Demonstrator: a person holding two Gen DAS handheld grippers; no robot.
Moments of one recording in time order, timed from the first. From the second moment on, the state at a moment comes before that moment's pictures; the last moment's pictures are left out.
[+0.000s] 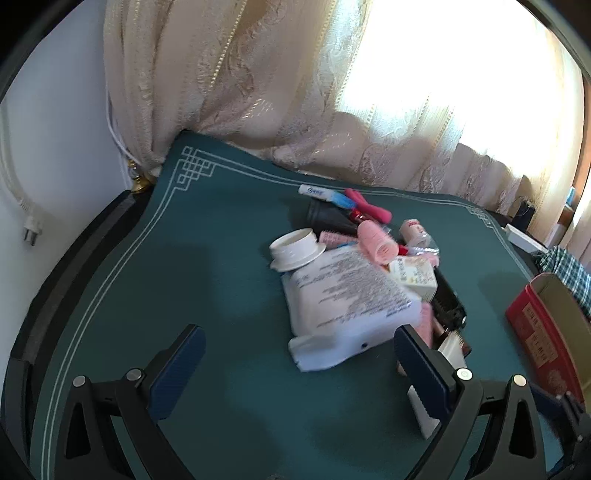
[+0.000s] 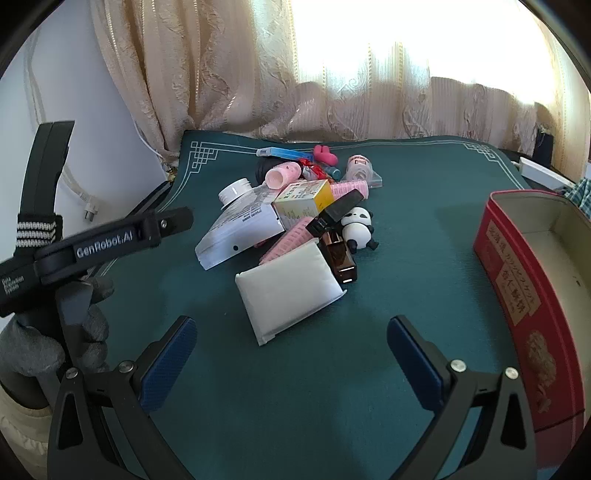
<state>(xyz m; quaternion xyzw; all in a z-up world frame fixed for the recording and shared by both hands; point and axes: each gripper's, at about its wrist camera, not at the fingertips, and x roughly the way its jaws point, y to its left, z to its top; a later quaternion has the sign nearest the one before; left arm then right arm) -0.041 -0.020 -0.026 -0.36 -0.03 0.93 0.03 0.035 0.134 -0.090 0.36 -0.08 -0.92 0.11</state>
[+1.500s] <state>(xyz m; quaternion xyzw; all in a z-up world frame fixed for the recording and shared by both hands) -0.107 -0.057 -0.095 -0.45 -0.04 0.89 0.01 0.022 0.137 -0.103 0.40 -0.11 -0.90 0.13</state>
